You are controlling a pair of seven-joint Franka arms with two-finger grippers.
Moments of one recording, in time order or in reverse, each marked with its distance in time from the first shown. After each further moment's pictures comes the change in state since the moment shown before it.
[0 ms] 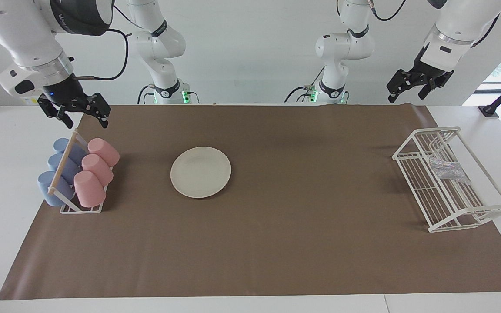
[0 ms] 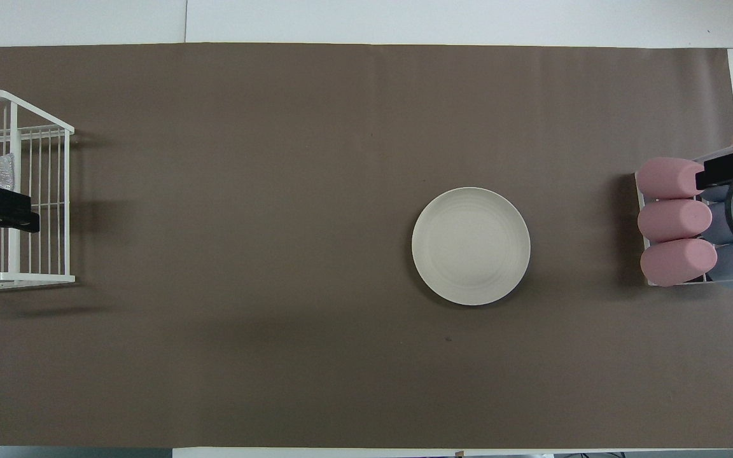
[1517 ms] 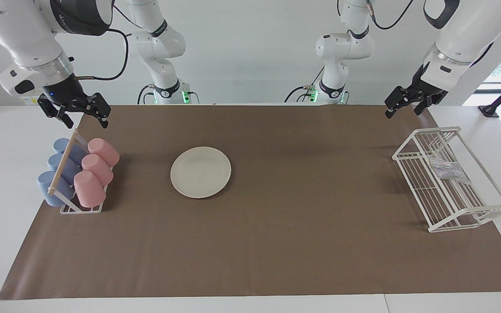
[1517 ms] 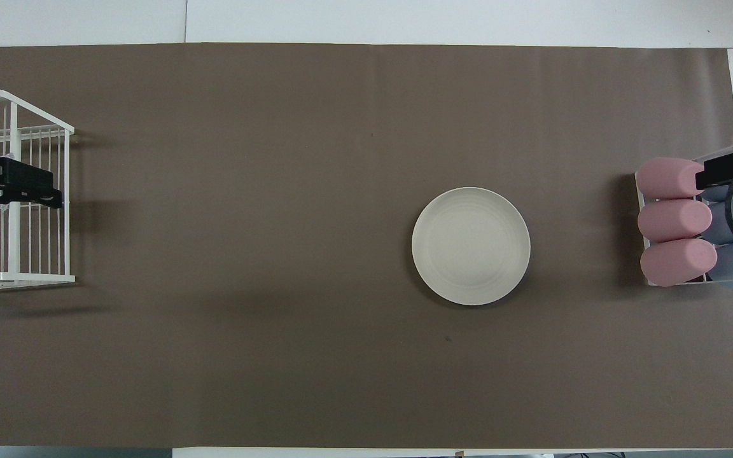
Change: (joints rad) left arm 0.014 0.067 -0.002 0.015 -0.034 0.075 -0.005; right arm 0.000 0.000 0.000 0.000 0.000 0.000 0.000
